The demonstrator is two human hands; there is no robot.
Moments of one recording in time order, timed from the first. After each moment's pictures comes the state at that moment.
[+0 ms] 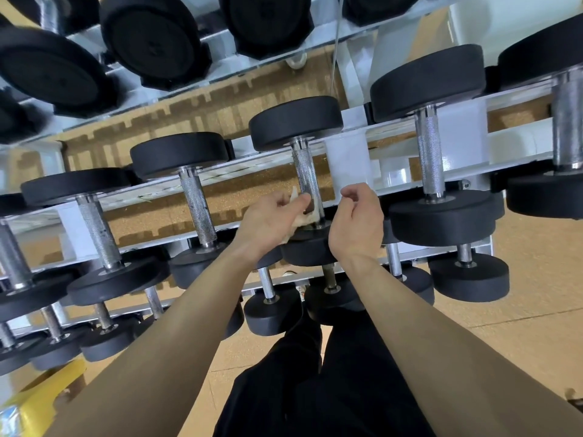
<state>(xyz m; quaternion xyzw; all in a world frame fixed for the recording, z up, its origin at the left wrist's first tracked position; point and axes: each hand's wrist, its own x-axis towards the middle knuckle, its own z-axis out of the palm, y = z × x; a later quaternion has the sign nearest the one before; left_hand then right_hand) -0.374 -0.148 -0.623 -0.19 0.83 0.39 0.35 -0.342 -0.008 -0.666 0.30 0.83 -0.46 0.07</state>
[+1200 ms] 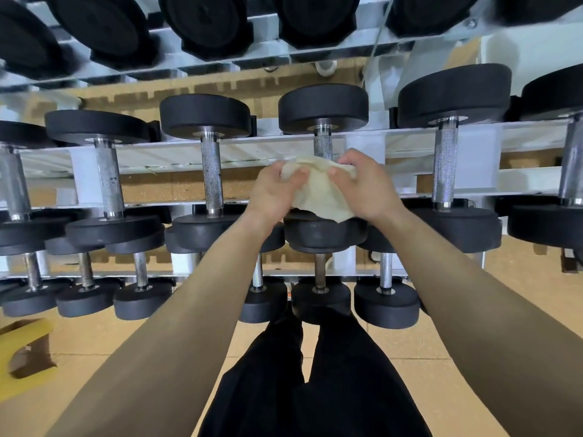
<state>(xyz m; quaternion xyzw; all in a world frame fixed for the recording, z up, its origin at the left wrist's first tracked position) -0.363 -0.152 -0.640 -0.28 0.74 0.58 0.20 -0.393 0.024 -0.656 0.00 0.87 -0.45 0.23</state>
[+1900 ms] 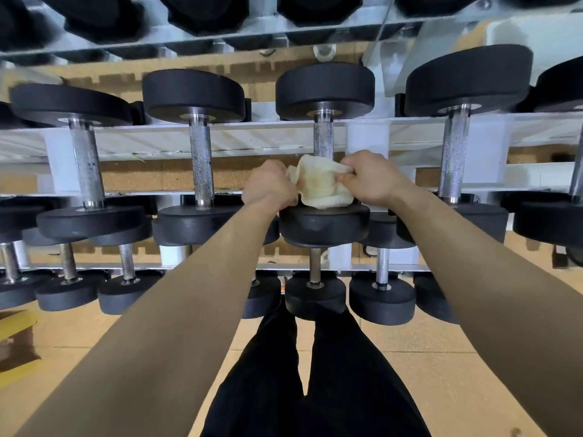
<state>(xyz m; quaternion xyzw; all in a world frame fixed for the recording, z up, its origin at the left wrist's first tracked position) -0.378 -0.154 -0.694 -0.25 0.89 0.24 0.29 -0.420 0.034 -0.675 -0.08 0.89 -0.24 0.37</state>
